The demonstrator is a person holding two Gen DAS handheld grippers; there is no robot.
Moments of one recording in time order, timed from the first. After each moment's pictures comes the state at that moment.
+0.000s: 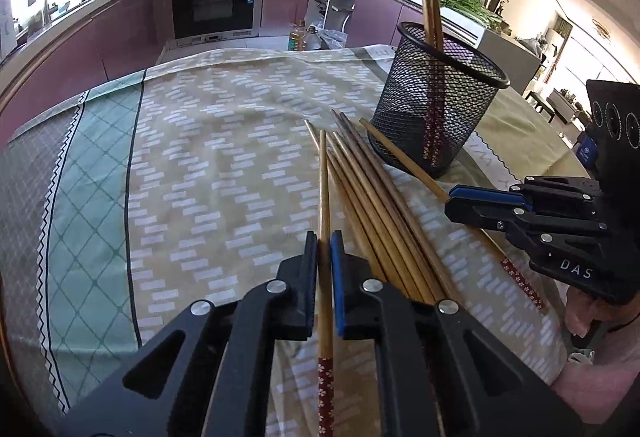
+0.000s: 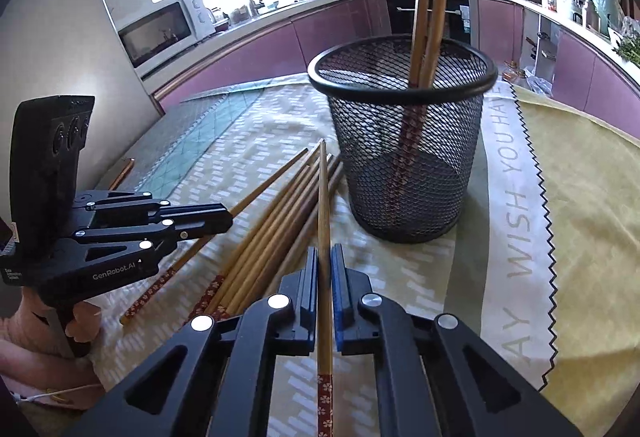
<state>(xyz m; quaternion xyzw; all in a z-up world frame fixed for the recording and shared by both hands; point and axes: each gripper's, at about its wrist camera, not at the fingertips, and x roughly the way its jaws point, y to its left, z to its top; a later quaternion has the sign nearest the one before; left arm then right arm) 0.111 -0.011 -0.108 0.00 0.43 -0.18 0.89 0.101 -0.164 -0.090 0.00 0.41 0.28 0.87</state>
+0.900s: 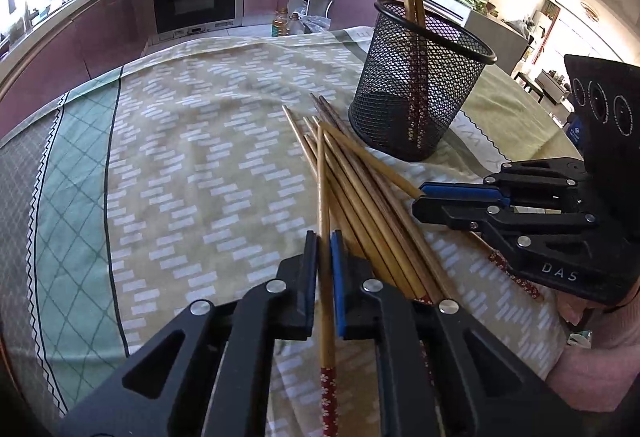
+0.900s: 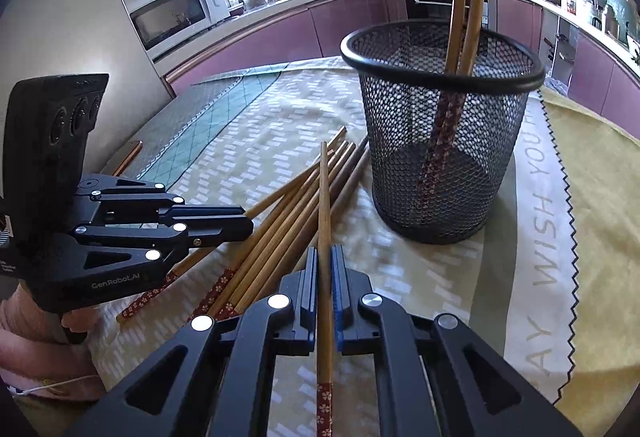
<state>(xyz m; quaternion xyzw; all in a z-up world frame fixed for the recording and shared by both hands) 0.117 -0.021 -0.115 0.02 0.45 -0.20 0.87 0.106 -0.149 -0.094 -0.02 0.42 0.30 0.86</state>
